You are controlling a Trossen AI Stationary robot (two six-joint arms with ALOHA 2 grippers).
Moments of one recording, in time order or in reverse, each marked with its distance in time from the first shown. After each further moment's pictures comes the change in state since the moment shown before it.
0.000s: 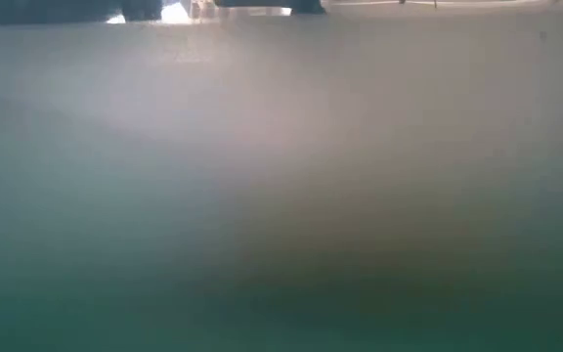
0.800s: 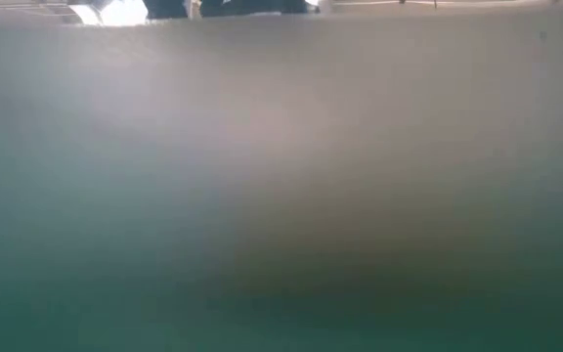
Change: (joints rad) left arm -0.191 0.221 0.323 -0.401 -0.192 0.184; right arm -0.023 0.119 0.273 -0.306 0.115 0.062
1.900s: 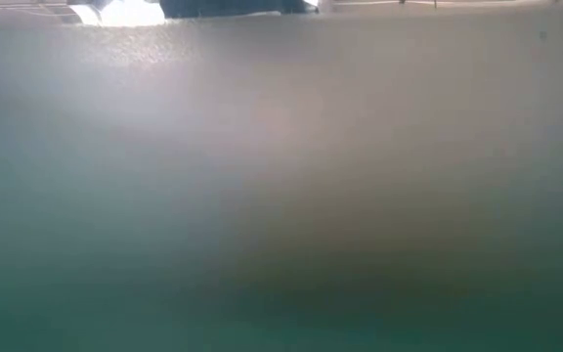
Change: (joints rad) left arm -0.030 0.146 0.100 -0.085 -0.100 0.084; right arm 0.000 -0.003 0.002 0.011 -0.002 -0.009
